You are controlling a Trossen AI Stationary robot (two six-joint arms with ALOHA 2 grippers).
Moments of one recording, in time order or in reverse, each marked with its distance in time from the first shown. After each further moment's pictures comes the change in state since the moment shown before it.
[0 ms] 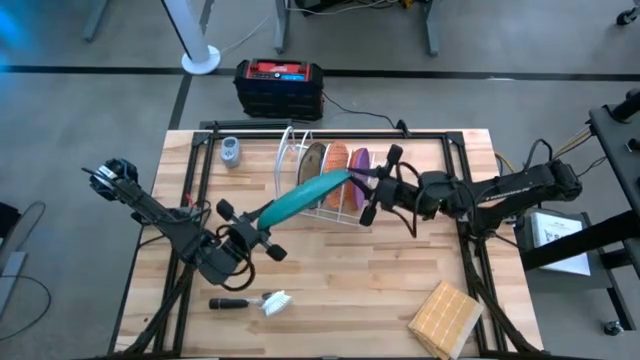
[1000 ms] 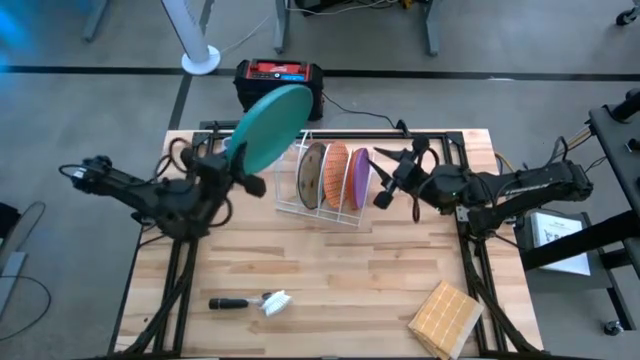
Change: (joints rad) left arm 0.245 -0.269 0.115 -0.012 -0.036 0.136; right arm -0.008 -0.144 0.004 -0.321 0.265 0.251
